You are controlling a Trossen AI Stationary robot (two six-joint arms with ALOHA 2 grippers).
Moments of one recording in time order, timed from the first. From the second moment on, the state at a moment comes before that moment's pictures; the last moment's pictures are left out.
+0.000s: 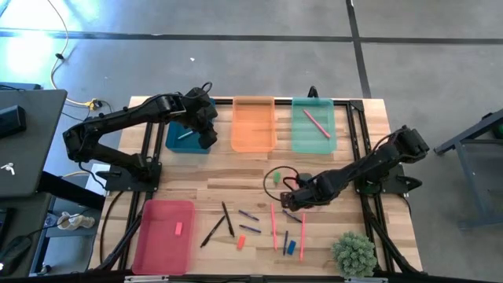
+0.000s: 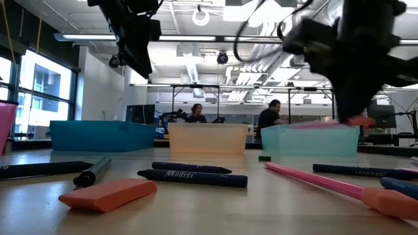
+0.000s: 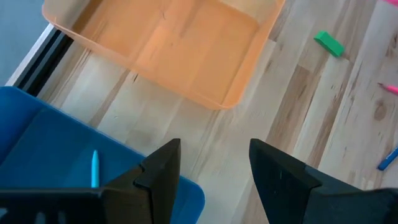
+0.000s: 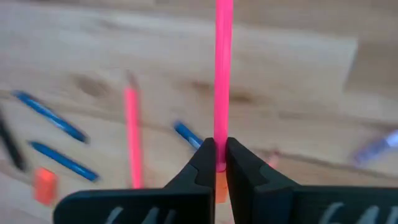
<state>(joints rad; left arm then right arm) 0.60 1.30 1.14 -0.88 0.08 -0.01 0.39 1.60 1.03 -0.72 0.09 1.82</state>
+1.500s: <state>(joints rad) 0.51 1.30 1.14 -0.87 0.06 -0.69 -0.83 1.40 1.06 -0.90 0.02 0.18</state>
